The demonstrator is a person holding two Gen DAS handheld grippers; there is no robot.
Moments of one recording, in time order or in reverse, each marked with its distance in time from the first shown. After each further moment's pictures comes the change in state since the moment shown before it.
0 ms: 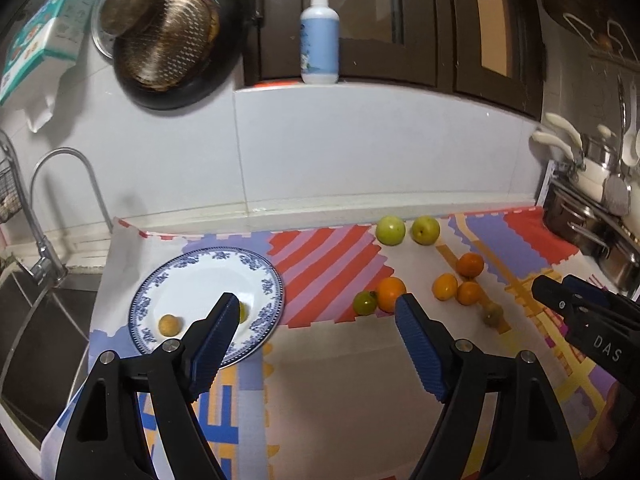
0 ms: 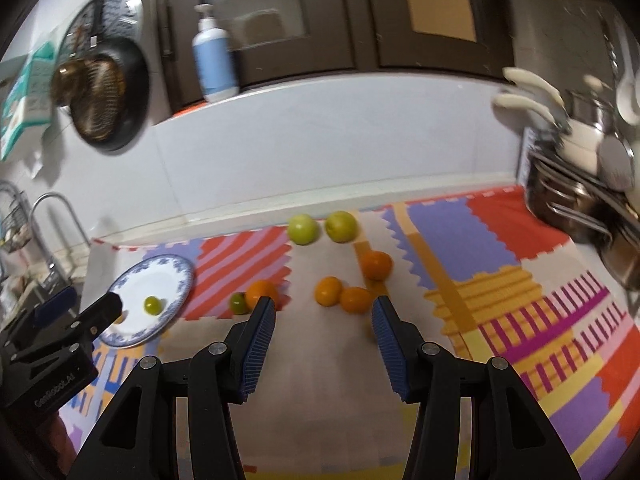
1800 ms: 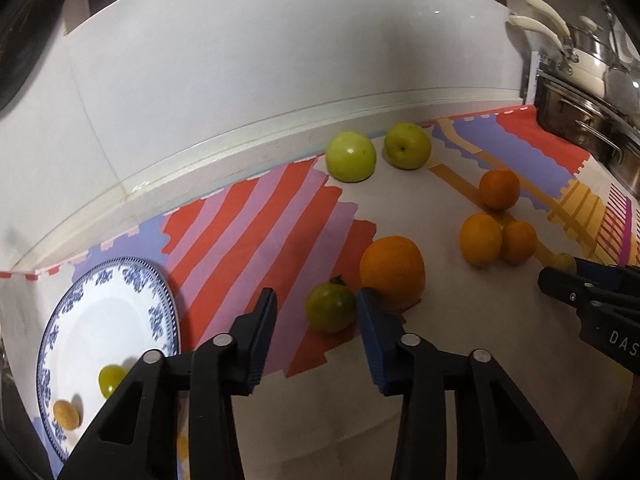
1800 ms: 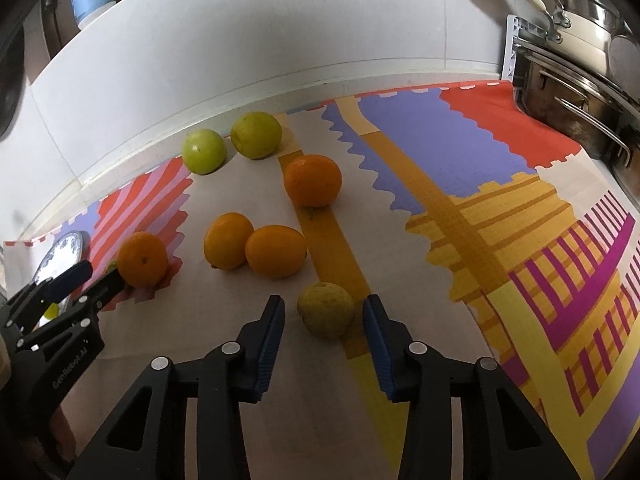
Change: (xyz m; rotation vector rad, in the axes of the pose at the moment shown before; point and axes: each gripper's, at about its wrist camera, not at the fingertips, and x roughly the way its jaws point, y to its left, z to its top) left arm 0.166 -0.047 -0.012 0.262 0.178 -0.145; right arm 0.130 -0.037 -0.024 0.117 0.253 -0.135
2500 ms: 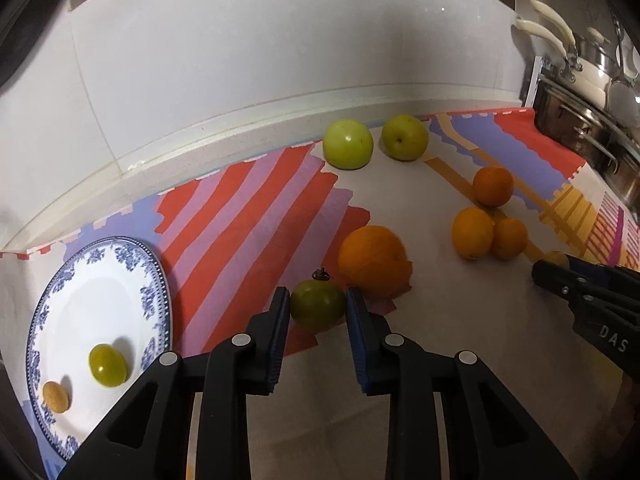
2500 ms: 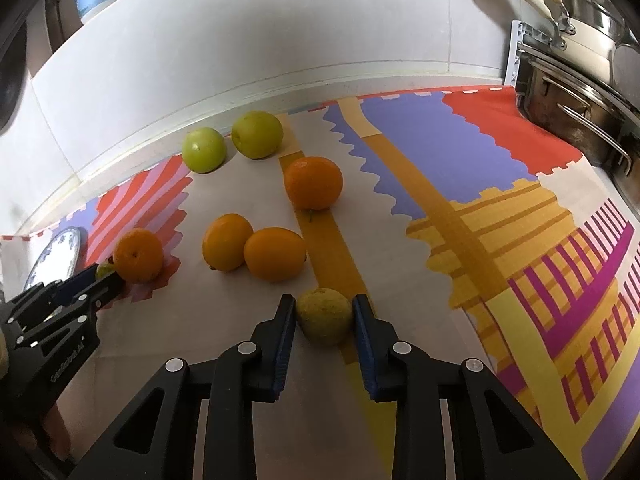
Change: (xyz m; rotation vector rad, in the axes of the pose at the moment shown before) left arm -0.007 0.003 -0.003 -0.057 0.042 -0.034; right arm -0.004 0.001 0.002 -0.030 -0.007 0.001
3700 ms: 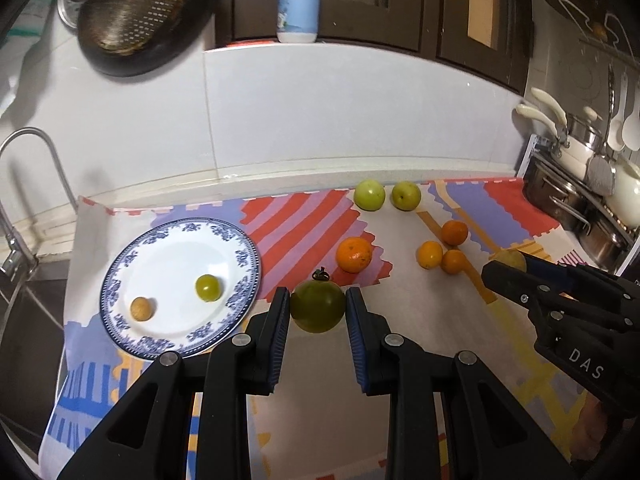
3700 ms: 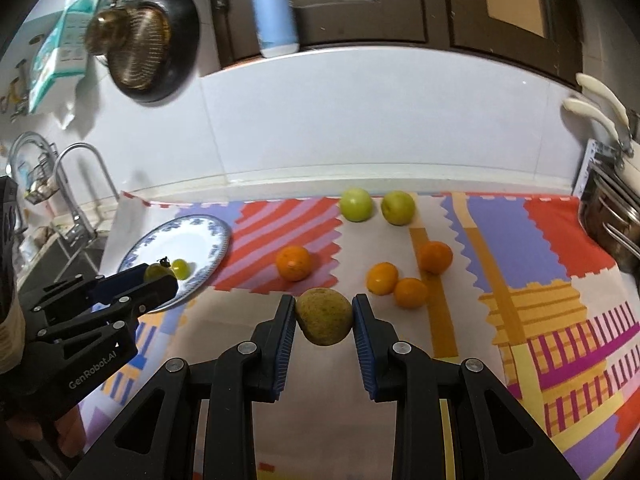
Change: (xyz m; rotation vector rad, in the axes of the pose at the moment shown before) left arm -0.147 0.021 -0.039 -0.188 -0.143 0.055; right arm -0.121 0.066 -0.013 -0.285 -0.168 0.268
